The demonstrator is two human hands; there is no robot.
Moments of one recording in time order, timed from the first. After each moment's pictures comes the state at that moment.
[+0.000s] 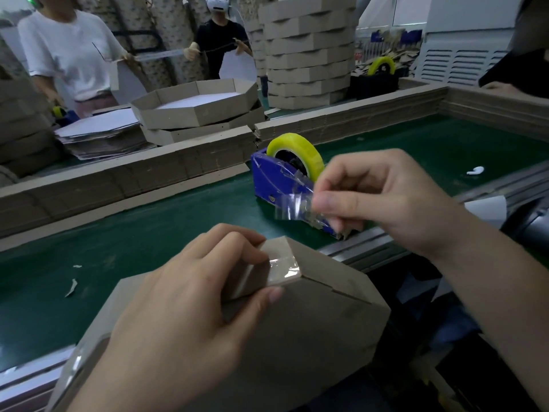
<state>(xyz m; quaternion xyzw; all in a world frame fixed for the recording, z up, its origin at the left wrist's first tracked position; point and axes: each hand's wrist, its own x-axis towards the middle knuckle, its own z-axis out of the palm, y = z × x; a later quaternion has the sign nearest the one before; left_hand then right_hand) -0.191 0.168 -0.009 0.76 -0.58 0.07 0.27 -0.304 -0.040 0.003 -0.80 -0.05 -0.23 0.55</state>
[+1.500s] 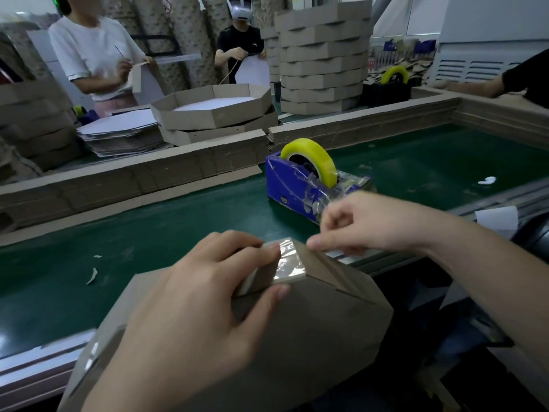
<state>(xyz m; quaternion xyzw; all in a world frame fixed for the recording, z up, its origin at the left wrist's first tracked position) -0.193 0.180 -0.011 0.78 -0.58 0.09 0.24 -0.283 -0.050 -0.009 -0.92 0.14 0.01 0.37</state>
